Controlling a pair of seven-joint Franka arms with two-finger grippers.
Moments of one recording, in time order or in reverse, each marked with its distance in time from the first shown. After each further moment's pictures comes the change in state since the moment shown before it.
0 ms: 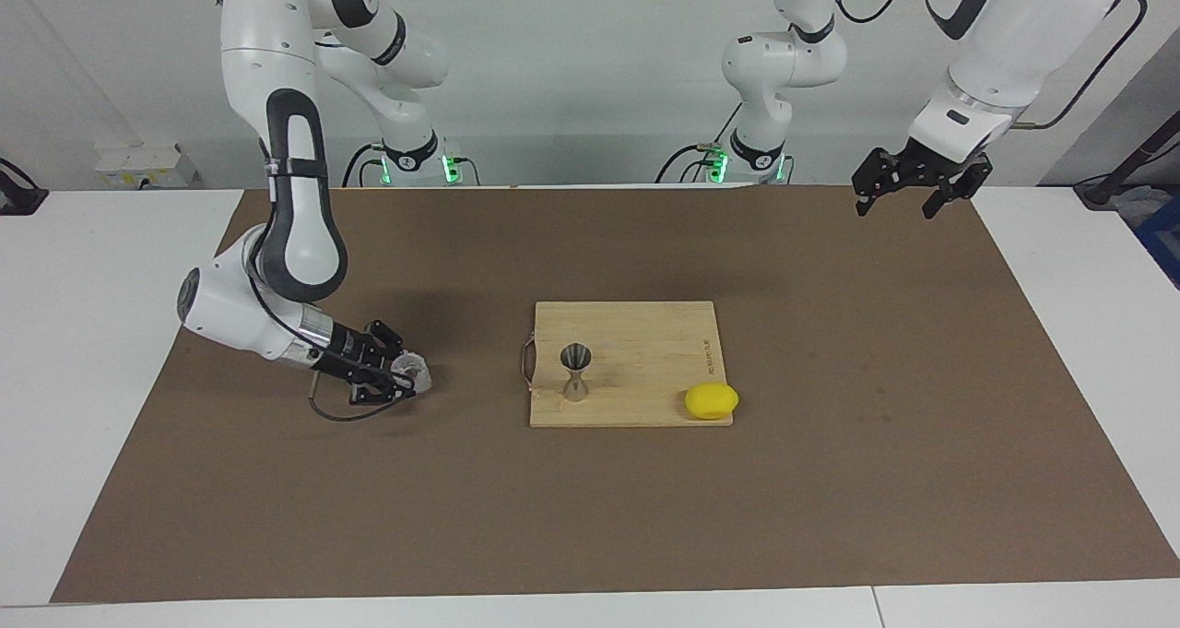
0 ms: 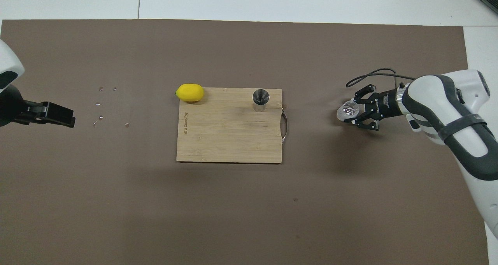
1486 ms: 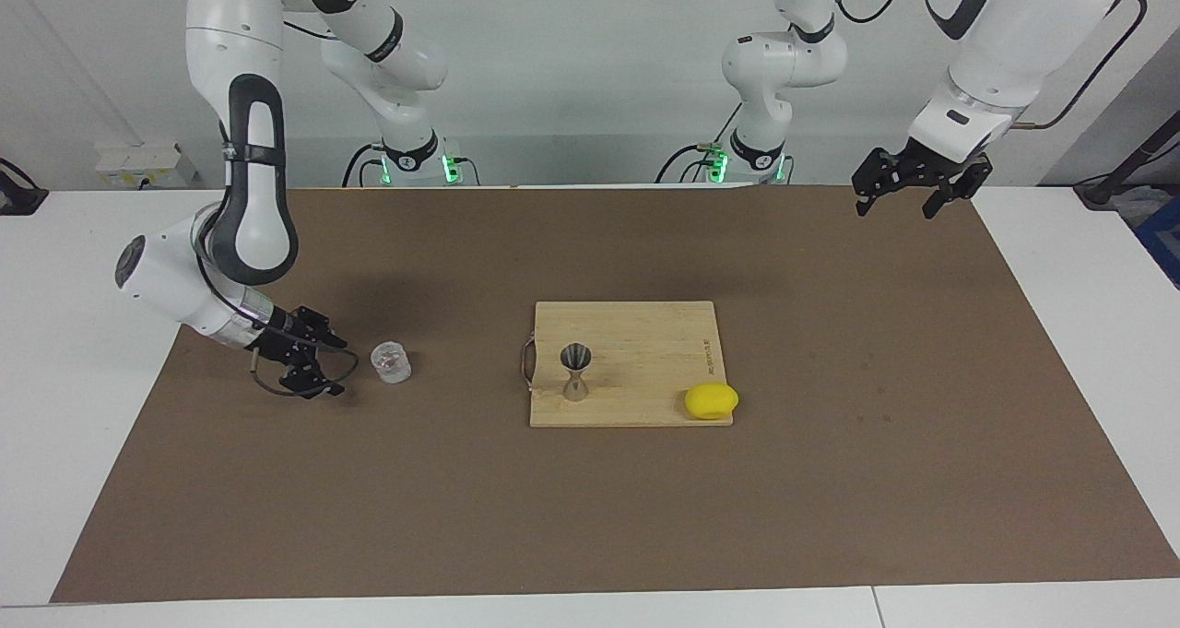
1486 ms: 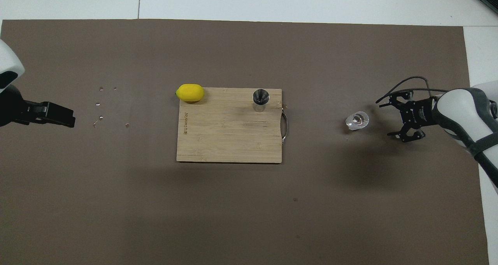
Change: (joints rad) left arm 0.000 0.000 0.000 0.000 0.000 0.000 0.000; right arm -0.114 -0.097 -0.006 -0.073 -0.252 0.044 -0.360
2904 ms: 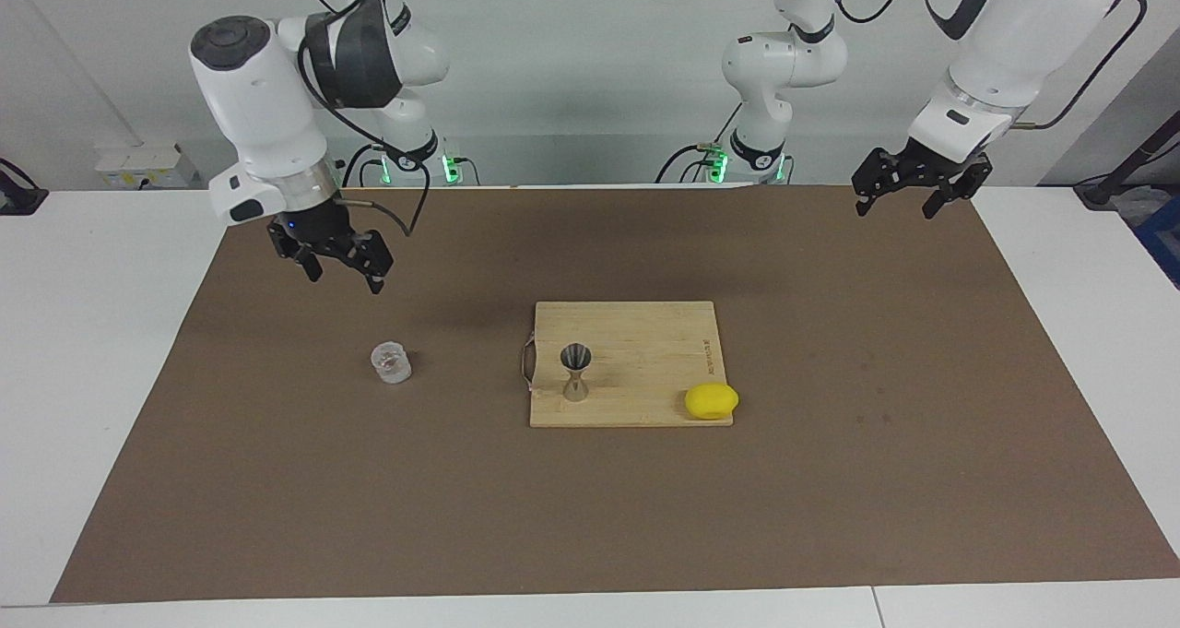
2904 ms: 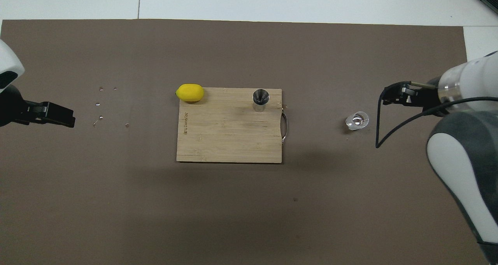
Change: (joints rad) left arm 0.000 0.000 0.000 0.000 0.000 0.000 0.000; right arm 0.272 -0.363 0.003 0.175 -0.487 -0.288 -0.392
